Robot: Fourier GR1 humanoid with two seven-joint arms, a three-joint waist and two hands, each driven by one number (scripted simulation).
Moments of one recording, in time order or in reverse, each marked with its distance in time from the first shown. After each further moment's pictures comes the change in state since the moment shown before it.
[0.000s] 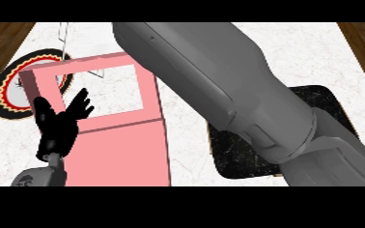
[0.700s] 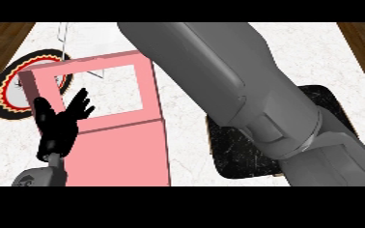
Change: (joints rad) left arm 0.001 -0.007 0.005 -0.003 -0.014 0.009 -0.003; right arm -0.018 -0.002 -0.096 0.042 -0.094 -0.160 -0.045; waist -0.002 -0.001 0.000
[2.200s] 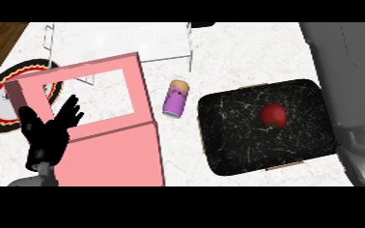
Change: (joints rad) left arm 0.055 0.007 0.047 -0.018 0.025 -0.019 -0.018; right arm 0.380 -0.256 -0.300 -0.584 -0.185 -0.225 0.008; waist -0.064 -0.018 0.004
